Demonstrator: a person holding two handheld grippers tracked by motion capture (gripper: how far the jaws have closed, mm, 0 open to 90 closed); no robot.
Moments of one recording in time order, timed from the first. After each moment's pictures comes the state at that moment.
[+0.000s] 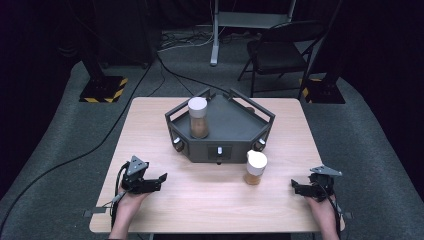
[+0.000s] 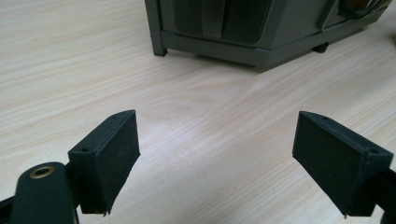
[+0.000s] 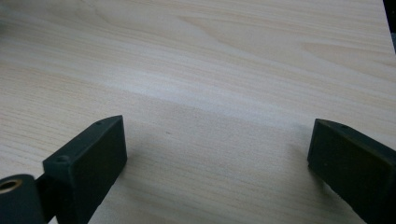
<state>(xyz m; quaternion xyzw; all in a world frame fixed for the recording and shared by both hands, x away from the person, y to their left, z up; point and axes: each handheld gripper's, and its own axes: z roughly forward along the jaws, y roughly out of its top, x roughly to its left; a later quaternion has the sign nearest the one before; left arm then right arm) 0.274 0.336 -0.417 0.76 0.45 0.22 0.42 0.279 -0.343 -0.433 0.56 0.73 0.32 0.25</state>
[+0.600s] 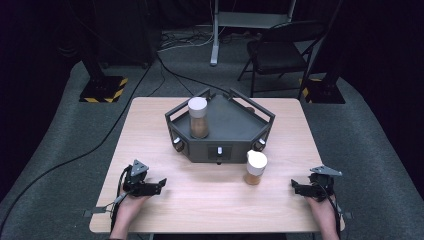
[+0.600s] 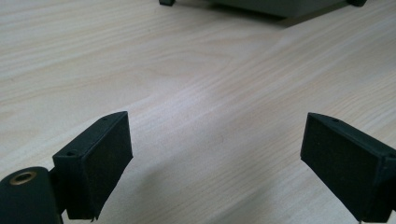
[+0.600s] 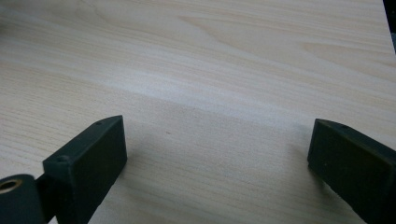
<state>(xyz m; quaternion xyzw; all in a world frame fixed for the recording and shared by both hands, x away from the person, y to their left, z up) 0.288 0.335 -0.432 0.77 0.47 0.19 0.38 0.278 -0.343 -0.433 0.56 0.73 0.32 0.25</state>
